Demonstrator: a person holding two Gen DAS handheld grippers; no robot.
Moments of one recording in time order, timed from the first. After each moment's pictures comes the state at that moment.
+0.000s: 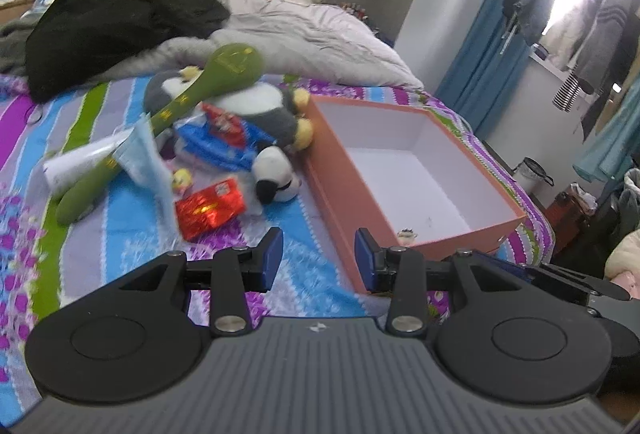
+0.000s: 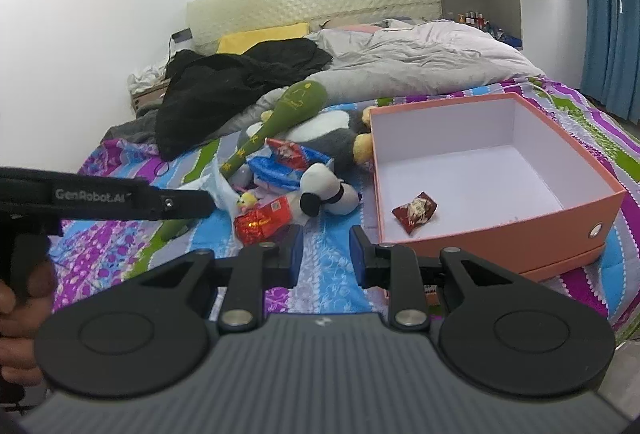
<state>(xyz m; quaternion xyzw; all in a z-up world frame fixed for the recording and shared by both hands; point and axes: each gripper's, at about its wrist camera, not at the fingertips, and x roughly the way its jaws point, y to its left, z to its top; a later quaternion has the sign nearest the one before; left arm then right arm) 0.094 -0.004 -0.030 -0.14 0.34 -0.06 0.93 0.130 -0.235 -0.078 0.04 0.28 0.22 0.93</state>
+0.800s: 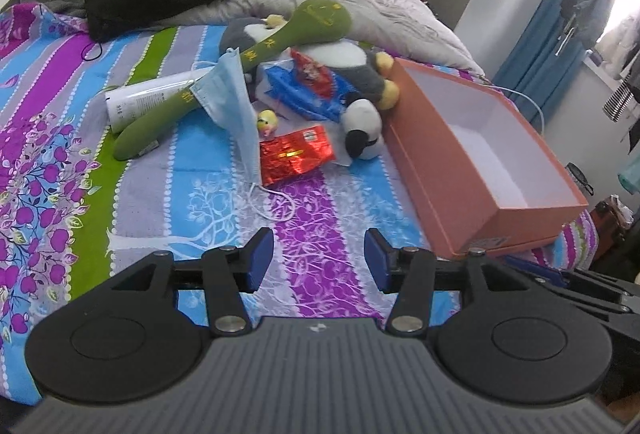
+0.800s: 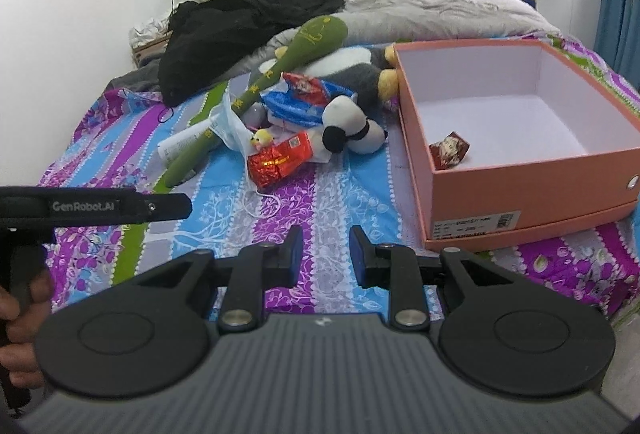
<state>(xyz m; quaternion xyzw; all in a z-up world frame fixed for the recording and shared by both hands) 0.084 0.051 -0.091 -0.16 0.38 0.01 0.91 0.135 -0.189 -0.117 0.03 0.35 0.22 0.91</state>
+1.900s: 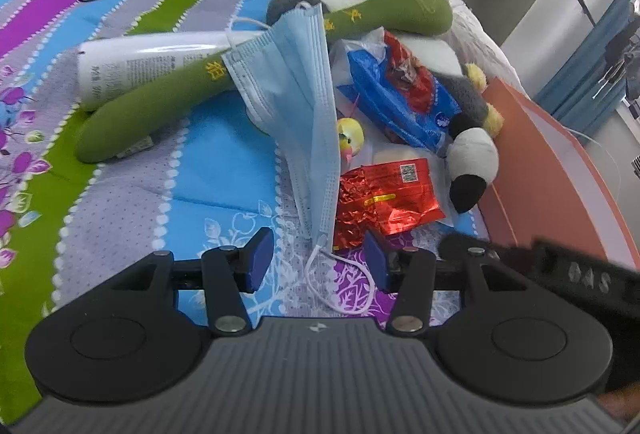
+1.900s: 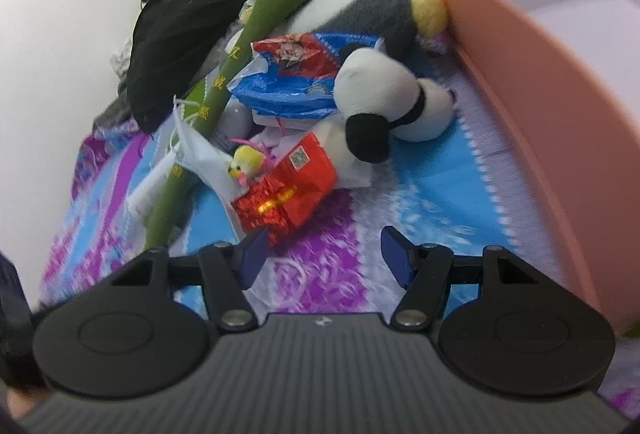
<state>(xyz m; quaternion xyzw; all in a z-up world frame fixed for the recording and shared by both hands) 0.212 0.124 -0.200 -0.24 0.38 0.04 0.89 0.298 -0.111 -0.211 0.19 0.43 0.23 0.85</state>
